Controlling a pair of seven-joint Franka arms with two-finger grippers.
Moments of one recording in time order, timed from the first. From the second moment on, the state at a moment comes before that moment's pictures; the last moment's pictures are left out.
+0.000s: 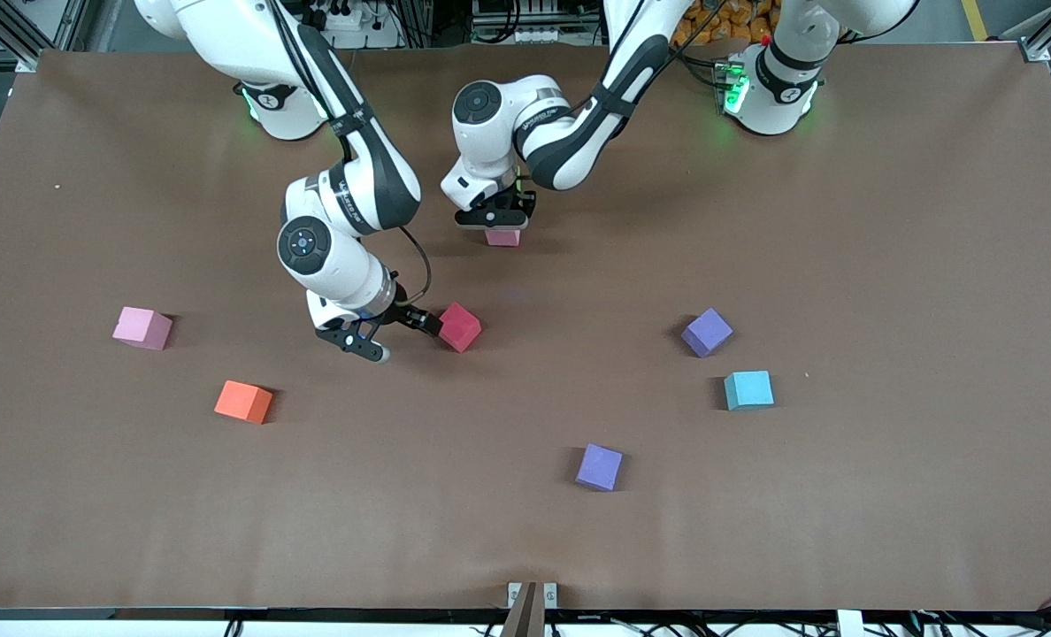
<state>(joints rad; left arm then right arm) -0.97 0.63 -0.16 -1.77 0.11 2.35 -1.13 0.71 0.43 -0.22 -1.97 0.41 2.39 0.65</state>
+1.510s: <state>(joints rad) -0.96 0.63 -0.20 -1.77 0.11 2.35 -1.14 0.52 0.45 -0.25 -1.92 0.43 2.26 0.46</state>
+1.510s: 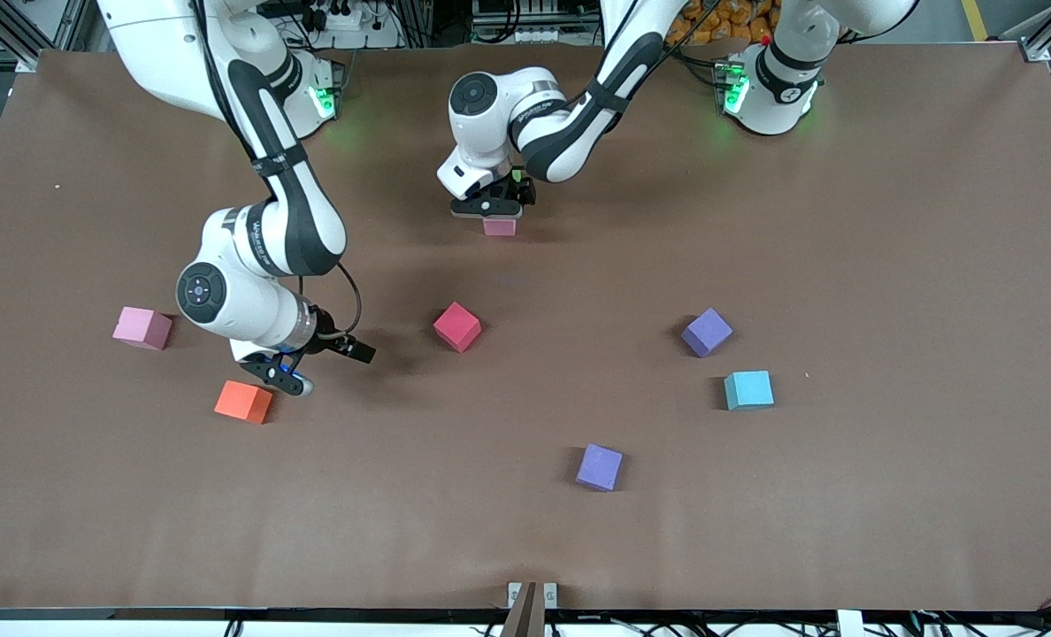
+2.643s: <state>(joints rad) -0.27 0.45 -0.16 -1.78 0.11 2.17 -1.10 0.74 0.45 -0.24 -1.89 0.43 2.27 0.74</state>
